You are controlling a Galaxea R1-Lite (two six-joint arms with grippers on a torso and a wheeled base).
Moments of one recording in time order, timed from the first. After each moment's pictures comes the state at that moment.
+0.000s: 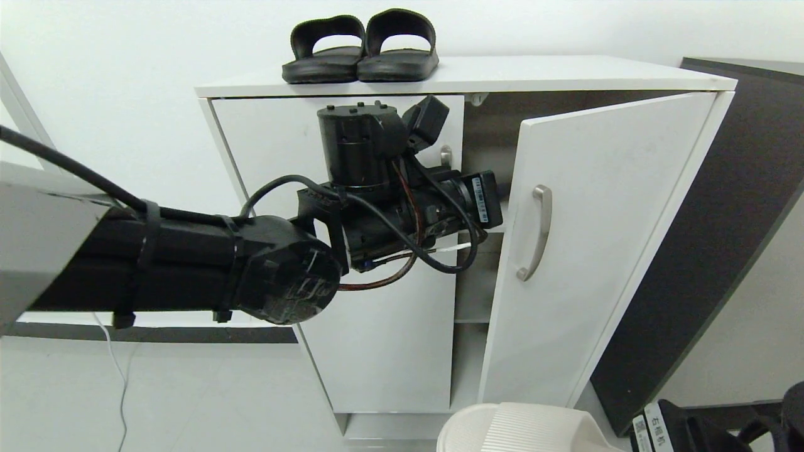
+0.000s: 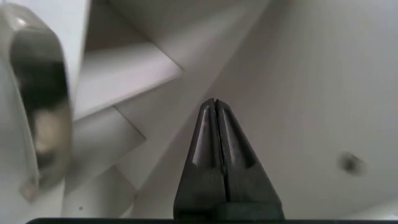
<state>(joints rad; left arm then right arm) -0.73 1.92 -1.35 -0.62 -0.28 -0.38 0.97 1.35 -0.27 -0.71 0.27 -0.07</state>
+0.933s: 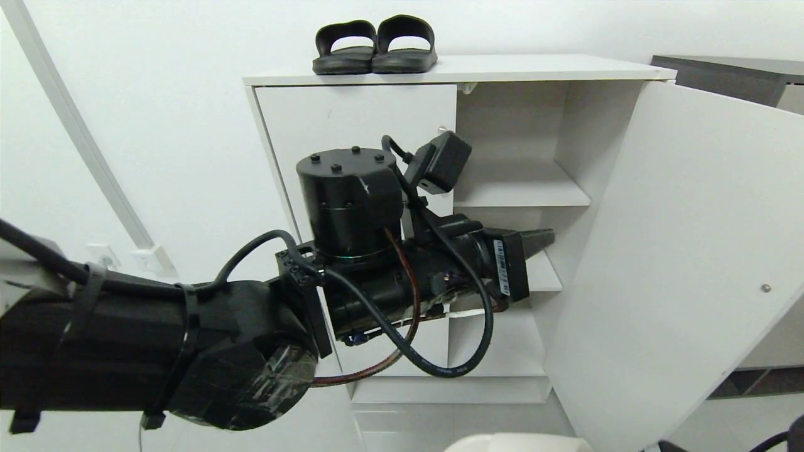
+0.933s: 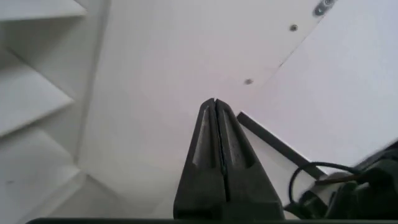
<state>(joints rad) -0.85 1.81 -1.07 -0.80 -0.30 -0.36 1.02 1.35 -0.25 -0.72 0.26 -0.06</state>
